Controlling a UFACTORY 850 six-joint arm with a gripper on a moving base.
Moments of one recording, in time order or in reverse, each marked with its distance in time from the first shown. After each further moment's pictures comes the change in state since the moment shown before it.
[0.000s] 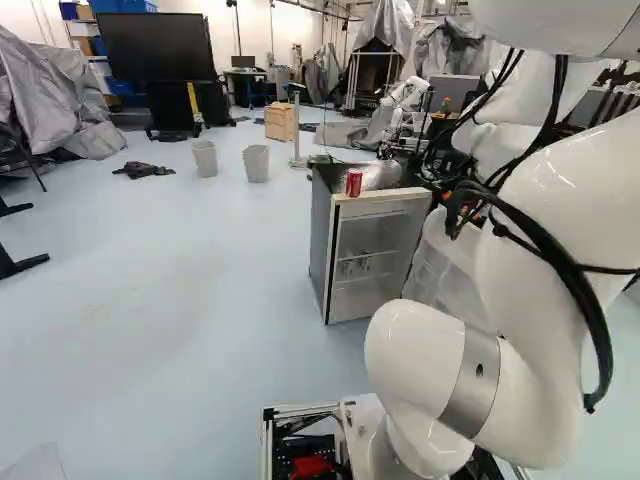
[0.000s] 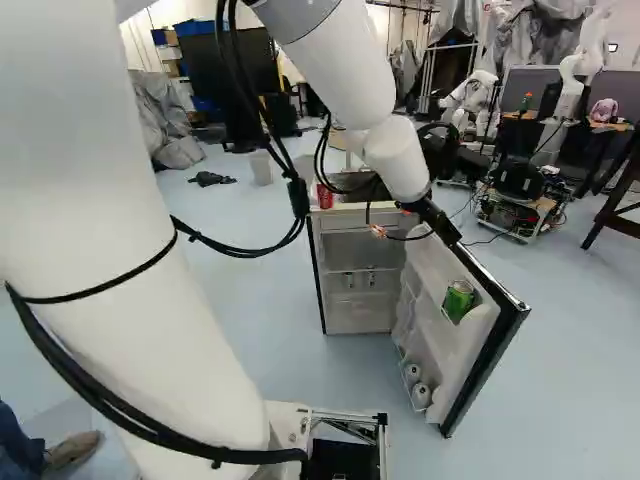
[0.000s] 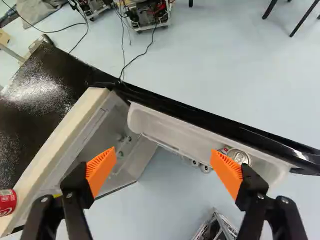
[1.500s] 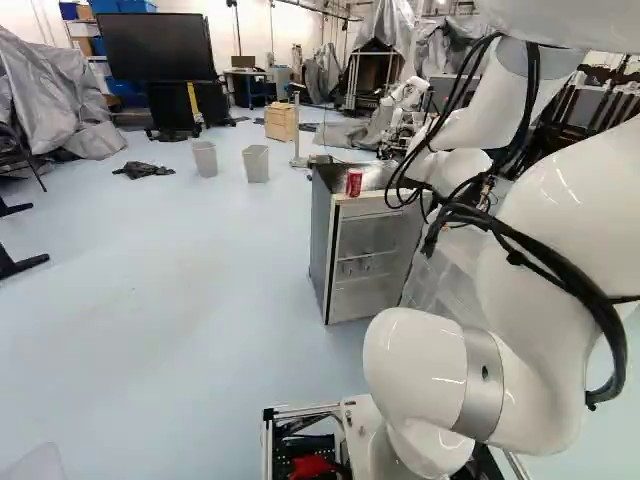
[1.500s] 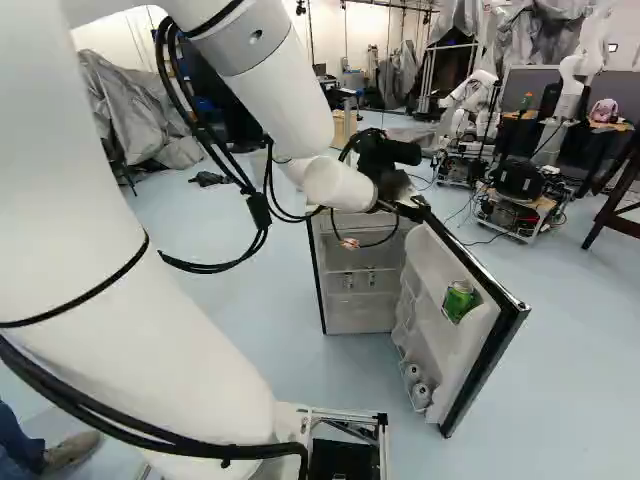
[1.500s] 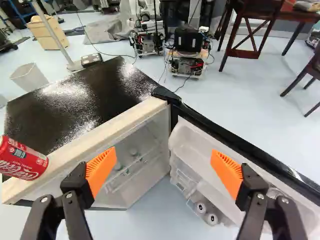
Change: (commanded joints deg) arm 12.4 6.0 12.5 -8.2 24.2 0.0
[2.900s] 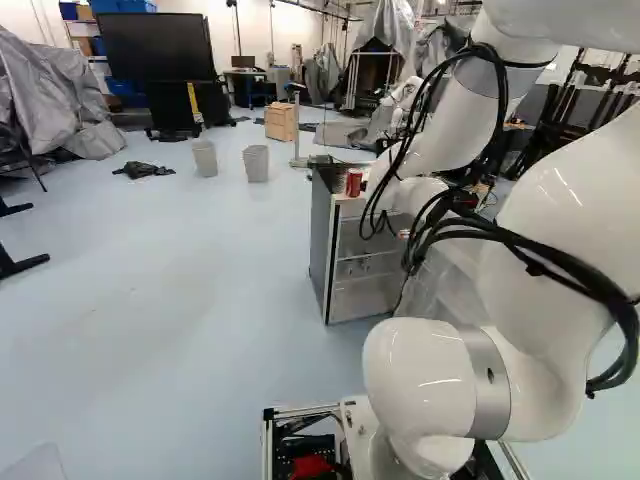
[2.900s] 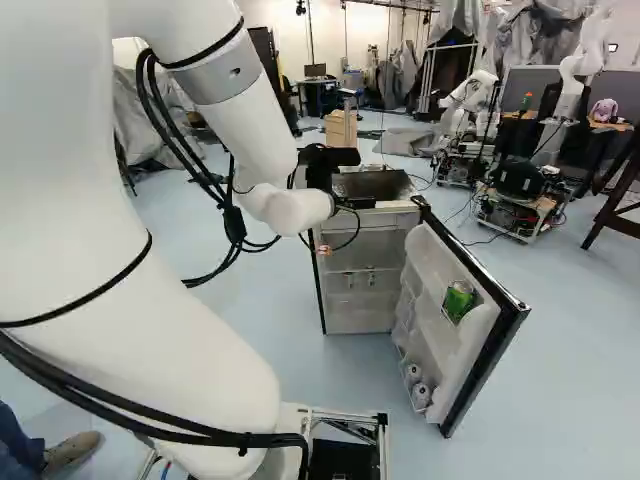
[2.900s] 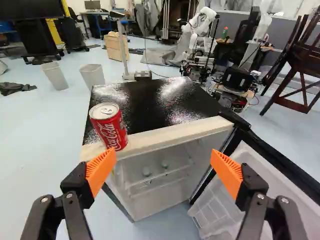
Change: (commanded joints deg) arm 12.8 -0.7 7.8 -9.7 20.1 0.0
